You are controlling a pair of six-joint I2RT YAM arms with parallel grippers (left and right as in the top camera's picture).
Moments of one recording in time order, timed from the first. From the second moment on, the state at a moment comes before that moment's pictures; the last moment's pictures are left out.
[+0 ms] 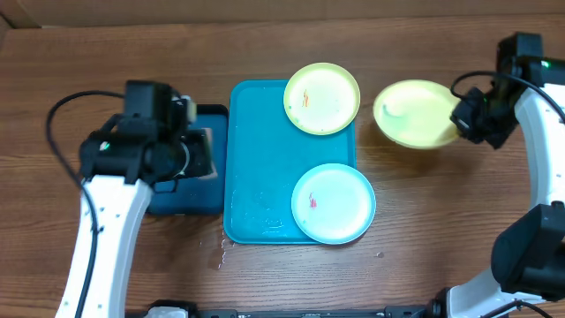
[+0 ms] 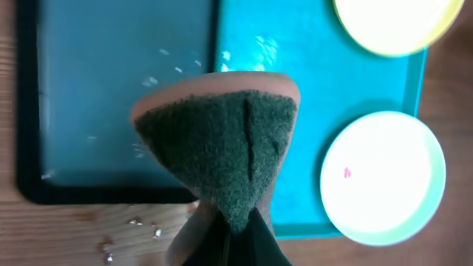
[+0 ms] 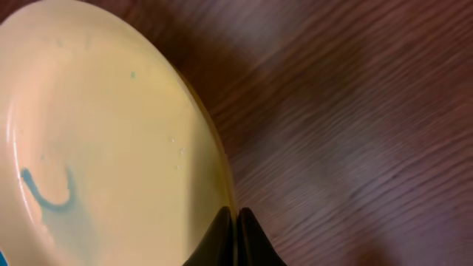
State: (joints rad) left arm -0.10 1.36 1.37 -1.21 0.16 -0.25; right arm -0.19 1.78 1.60 -1.28 -0.09 0.54
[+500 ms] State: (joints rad) left arm -0.21 1.46 1.36 -1.18 0.19 -0.23; right arm -0.19 1.78 1.18 -0.87 -0.09 0.54
